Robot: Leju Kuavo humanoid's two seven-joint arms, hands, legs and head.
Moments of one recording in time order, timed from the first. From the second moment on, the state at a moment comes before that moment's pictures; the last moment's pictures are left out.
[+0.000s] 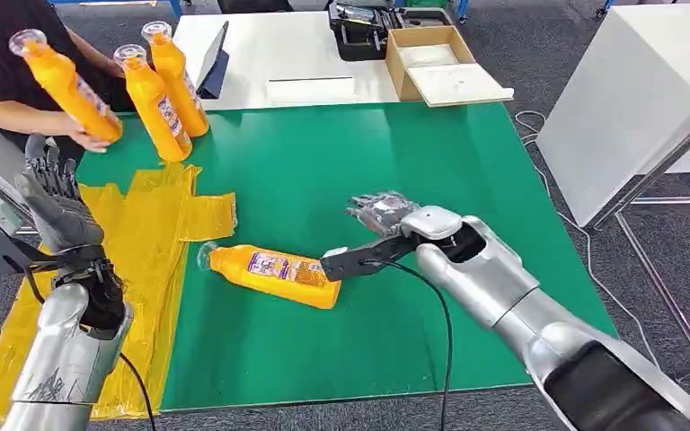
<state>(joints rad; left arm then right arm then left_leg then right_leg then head) -0.39 0.12 -0.12 -1.41 0.38 0.35 -0.45 -0.84 -0.15 0.87 -1.10 0.79 0.44 0.05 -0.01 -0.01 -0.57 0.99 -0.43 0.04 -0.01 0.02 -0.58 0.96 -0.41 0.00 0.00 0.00</state>
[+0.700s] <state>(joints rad) -0.49 0.10 -0.20 -1.38 0.38 0.32 -0.41 -0.83 0.08 0.71 -0.89 0.80 0.20 0.13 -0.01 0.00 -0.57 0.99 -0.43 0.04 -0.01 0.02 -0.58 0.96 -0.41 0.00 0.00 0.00</state>
